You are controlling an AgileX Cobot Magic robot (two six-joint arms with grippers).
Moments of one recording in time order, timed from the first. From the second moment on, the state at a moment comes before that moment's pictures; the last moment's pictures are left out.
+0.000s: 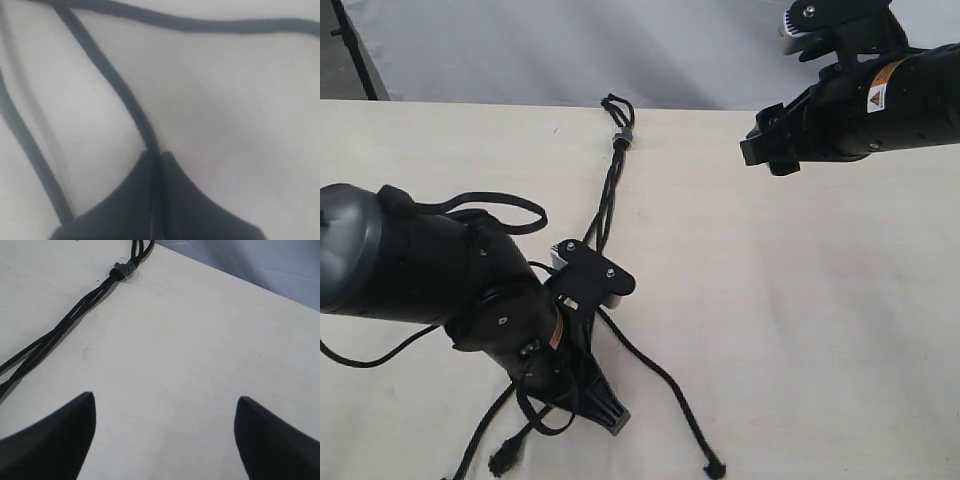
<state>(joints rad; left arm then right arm) -0.75 1.79 -0.86 0.11 0.44 -0.26 0.26 1.45 -0.94 -0.24 0.30 0.12</state>
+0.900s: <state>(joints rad) -0.56 1.87 -0.94 0.28 0.50 -0.13 0.26 1.45 -0.94 -0.23 0.29 0.12</state>
